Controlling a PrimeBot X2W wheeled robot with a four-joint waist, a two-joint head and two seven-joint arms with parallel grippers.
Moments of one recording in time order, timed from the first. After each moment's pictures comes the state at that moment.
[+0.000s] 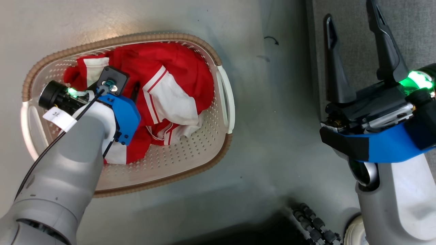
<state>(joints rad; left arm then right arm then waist) -1.03 0.20 -0.85 1.28 -0.39 -0.13 -0.16 -0.52 -0.05 0.11 -0.09 0.05 0.13 -0.26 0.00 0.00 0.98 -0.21</state>
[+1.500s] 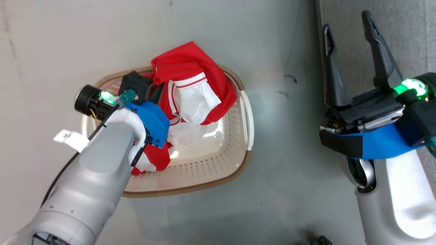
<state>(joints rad) -0.95 0.18 -0.86 1.07 -0.53 -0.11 -0.26 -0.50 -0.05 0.09 -0.04 0.03 0.13 -0.26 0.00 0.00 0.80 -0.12</state>
